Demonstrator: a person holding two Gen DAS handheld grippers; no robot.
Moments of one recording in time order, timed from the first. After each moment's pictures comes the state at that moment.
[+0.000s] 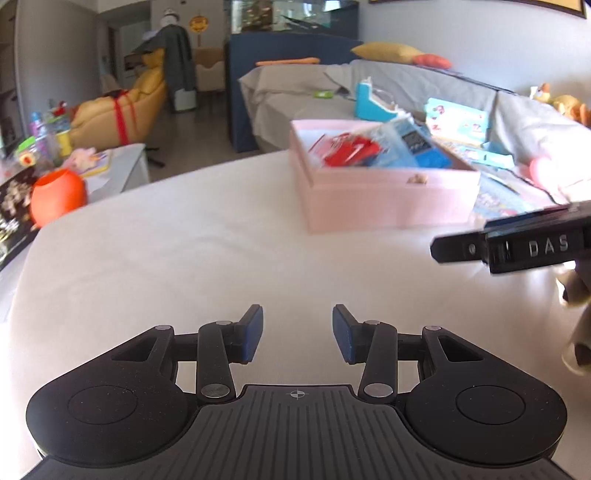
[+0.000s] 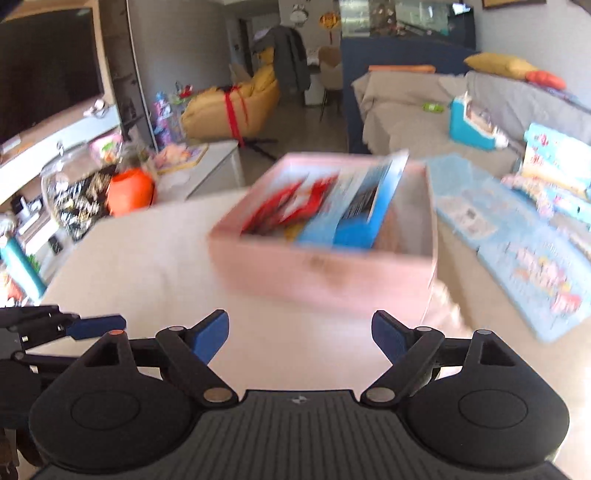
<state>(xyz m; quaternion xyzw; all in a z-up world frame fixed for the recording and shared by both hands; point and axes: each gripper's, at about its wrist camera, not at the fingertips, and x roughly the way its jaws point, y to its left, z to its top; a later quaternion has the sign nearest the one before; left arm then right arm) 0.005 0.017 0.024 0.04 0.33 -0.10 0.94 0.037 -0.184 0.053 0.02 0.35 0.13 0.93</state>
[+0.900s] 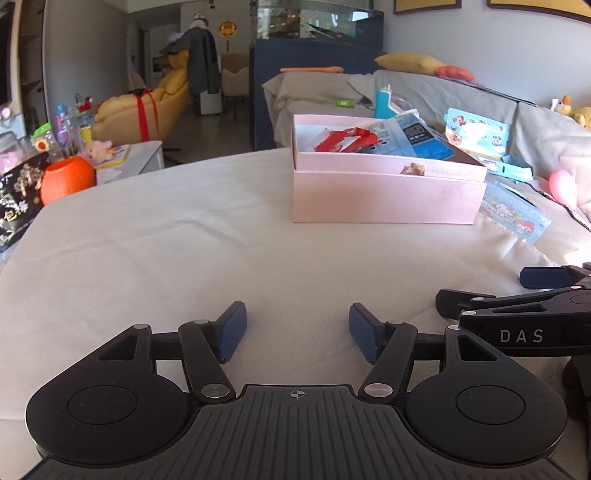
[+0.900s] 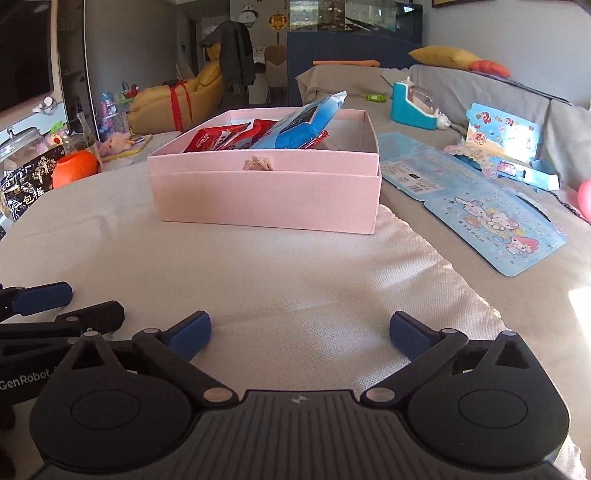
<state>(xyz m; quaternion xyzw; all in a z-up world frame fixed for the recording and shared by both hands) 0.002 -0.019 0.003 0.01 0.32 -0.07 0.95 0.000 -0.191 -0.004 0.00 0.34 0.03 0.94</state>
